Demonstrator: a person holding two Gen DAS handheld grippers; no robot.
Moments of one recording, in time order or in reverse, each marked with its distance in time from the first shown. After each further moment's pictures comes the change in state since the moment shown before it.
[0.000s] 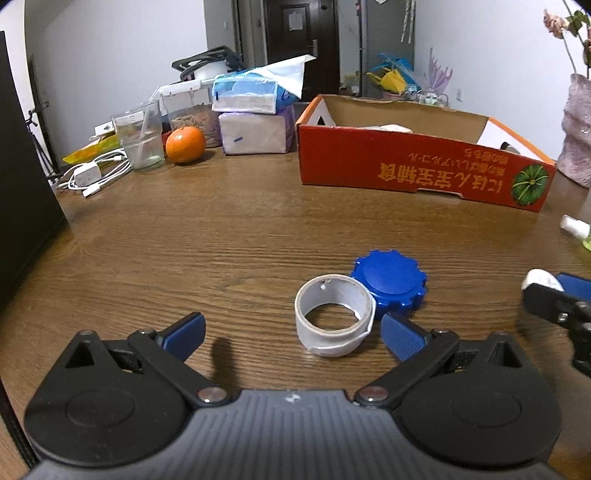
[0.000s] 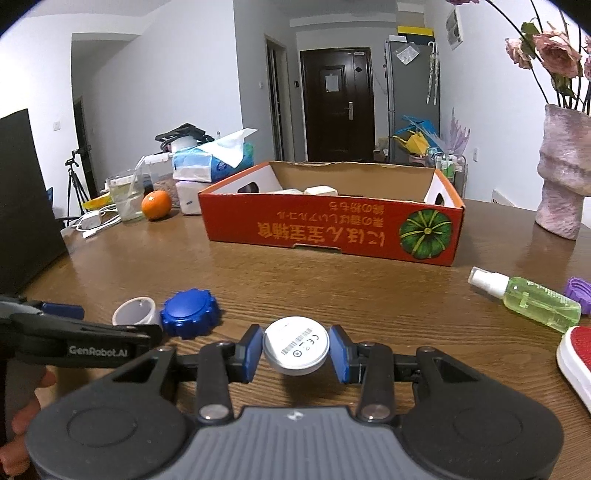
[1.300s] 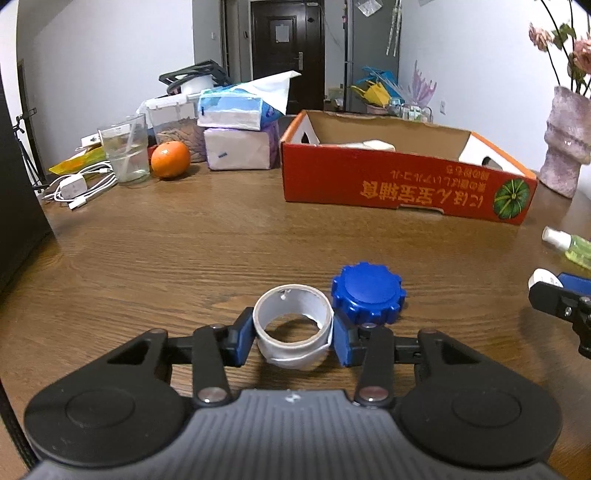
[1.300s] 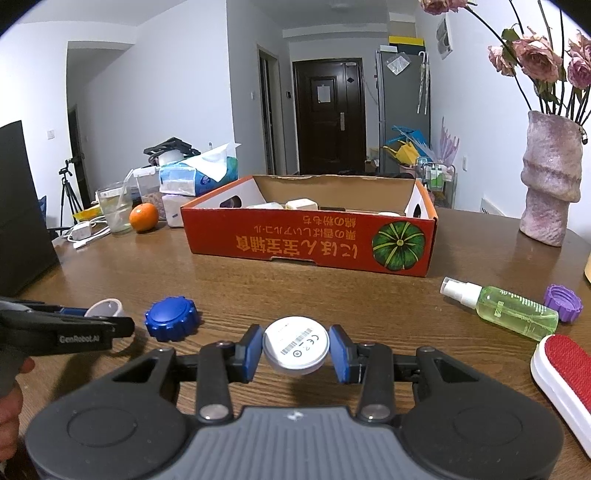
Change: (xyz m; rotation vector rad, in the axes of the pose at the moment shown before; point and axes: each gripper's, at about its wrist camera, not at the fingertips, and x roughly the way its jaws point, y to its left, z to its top) left arm -0.009 0.001 0.005 0.002 -0.055 -0.065; right arm -0.009 -0.018 0.002 0.004 -0.039 -0.025
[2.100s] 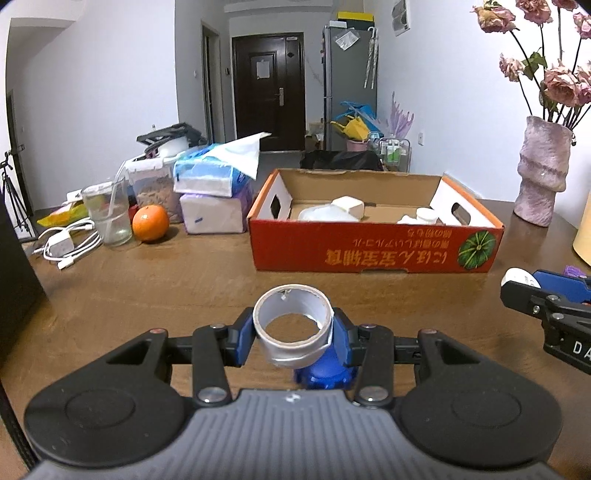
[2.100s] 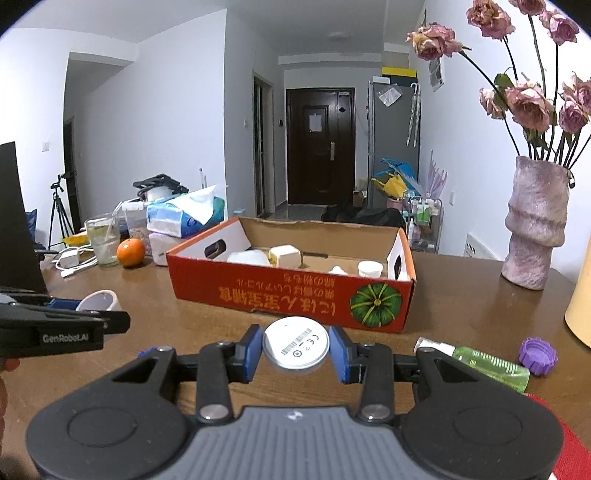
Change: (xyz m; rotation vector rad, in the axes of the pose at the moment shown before) left arm -0.024 -0.025 0.040 0.048 -0.124 -0.046; right arm -0.012 -0.005 0.036 -0.031 -0.100 -0.053
